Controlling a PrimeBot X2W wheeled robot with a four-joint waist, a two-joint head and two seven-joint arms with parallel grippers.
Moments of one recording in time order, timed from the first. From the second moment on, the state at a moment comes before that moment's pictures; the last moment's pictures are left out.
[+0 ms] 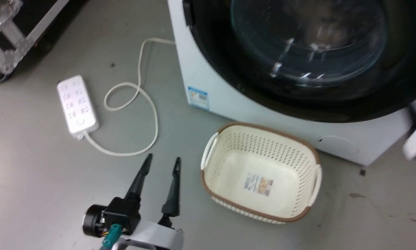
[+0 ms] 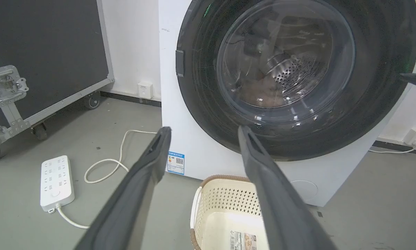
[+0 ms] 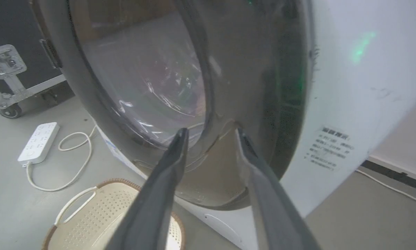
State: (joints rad) left arm -0.06 0.05 -0.25 0.02 -0.17 0.01 -0.26; right arm -0.75 -0.57 0.35 0.79 0.57 0.13 -0.20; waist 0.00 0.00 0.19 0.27
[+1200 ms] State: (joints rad) left arm 0.02 0.05 -0.13 0.11 -0.16 -0.05 -0.25; right arm 0.08 -0.06 -0.06 0.00 0.03 0.13 -0.25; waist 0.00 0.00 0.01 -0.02
